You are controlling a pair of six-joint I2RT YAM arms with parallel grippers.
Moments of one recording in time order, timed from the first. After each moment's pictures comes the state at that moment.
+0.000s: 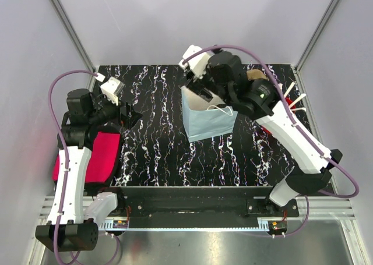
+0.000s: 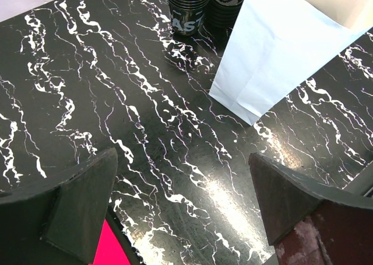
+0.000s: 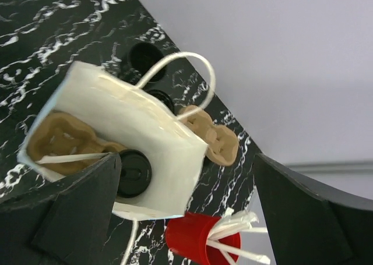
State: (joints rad) left arm 0.04 0.95 1.12 -0.63 0.66 0.21; right arm 0.90 1.59 2.08 -0.90 0.48 -0.50
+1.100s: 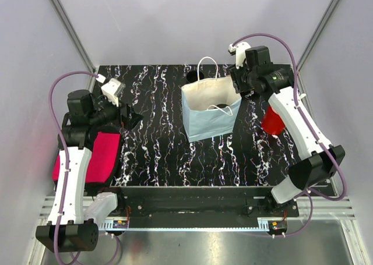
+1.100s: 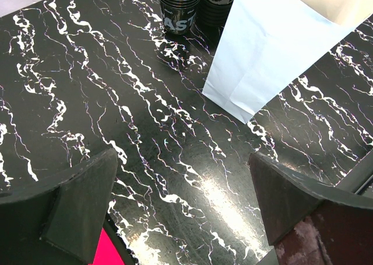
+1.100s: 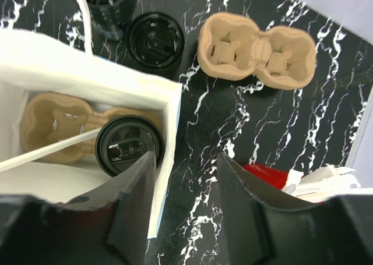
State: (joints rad) left arm 0.05 0.94 1.10 -0.63 0.69 0.21; right arm 0.37 1.57 1.75 -0.80 0.09 -0.17
